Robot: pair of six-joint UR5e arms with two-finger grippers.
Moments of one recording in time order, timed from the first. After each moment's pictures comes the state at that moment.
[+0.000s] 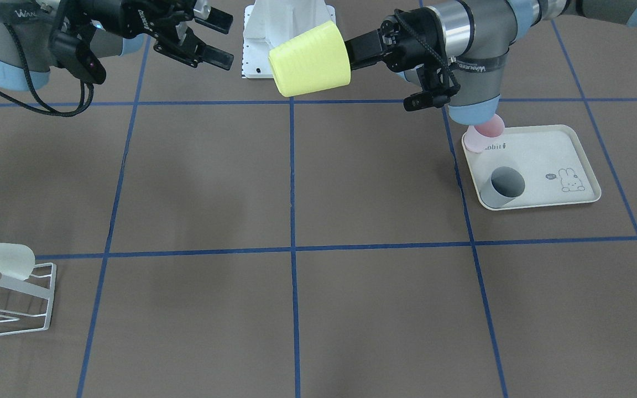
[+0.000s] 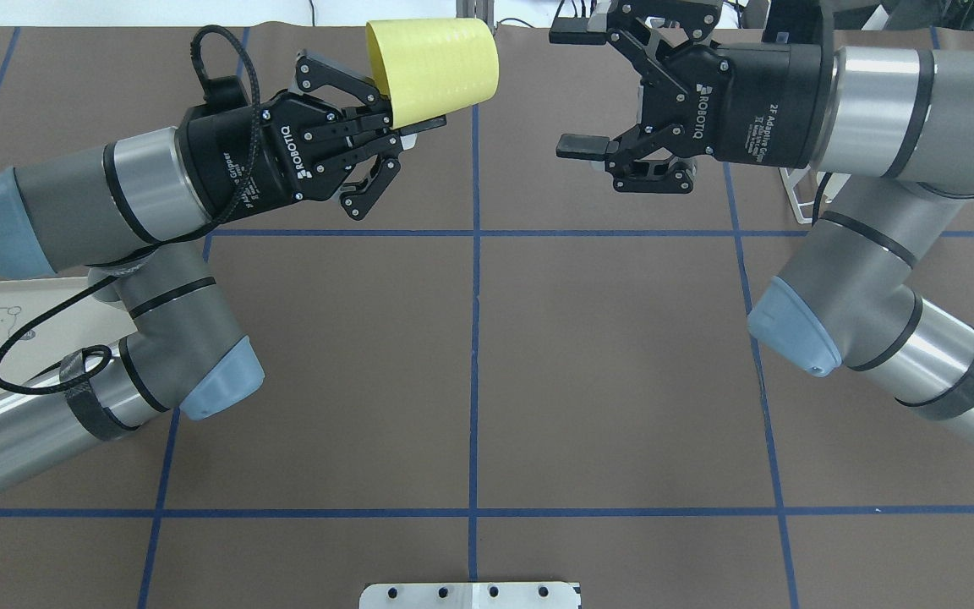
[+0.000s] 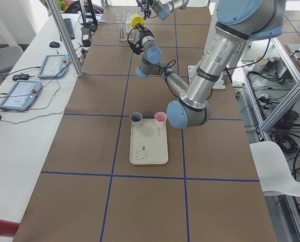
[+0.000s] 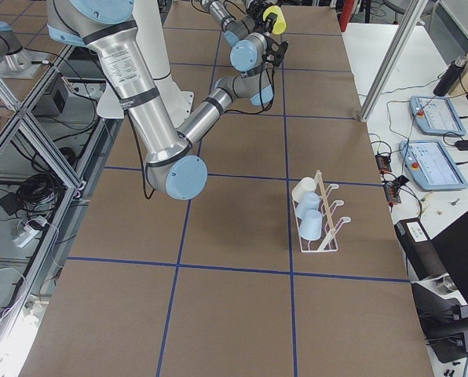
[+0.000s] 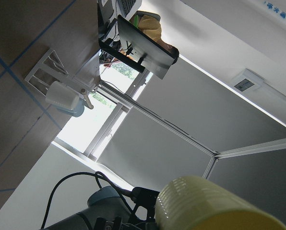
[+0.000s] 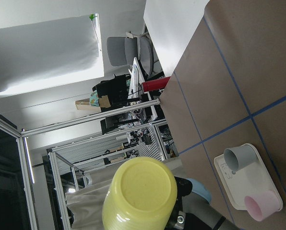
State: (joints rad) left arm -0.68 -2.16 -1.61 -3.30 -1.72 -2.61; right arm 0.81 -1.09 1.84 -0.20 1.98 2.30
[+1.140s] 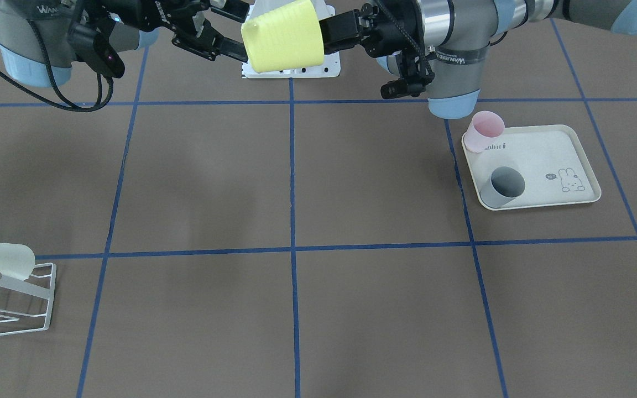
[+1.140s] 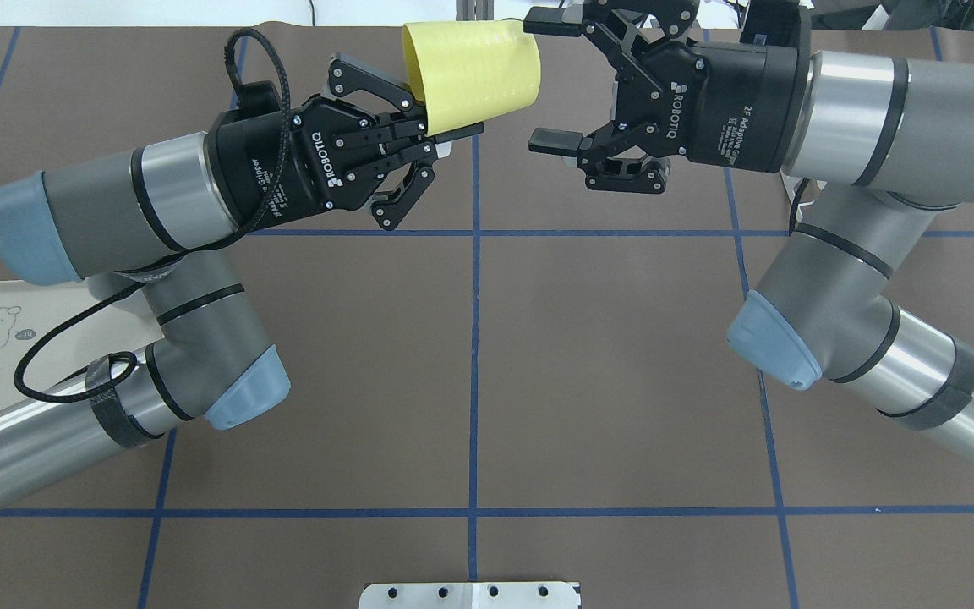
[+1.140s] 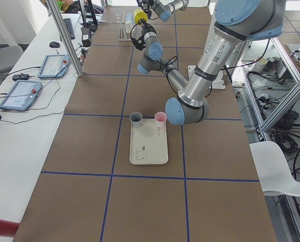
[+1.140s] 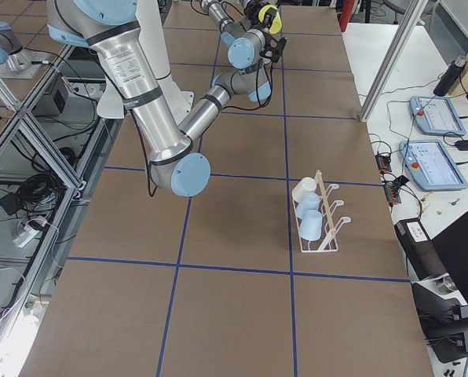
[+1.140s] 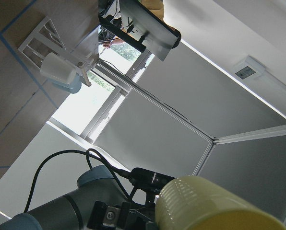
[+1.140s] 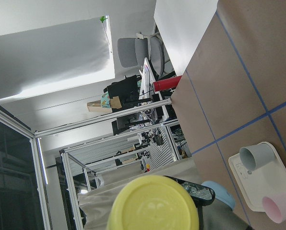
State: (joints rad) left arm -0.64 -2.20 -1.61 -3.30 -1.72 -2.62; right arm 0.79 -1.06 1.84 -0.20 1.92 2.30
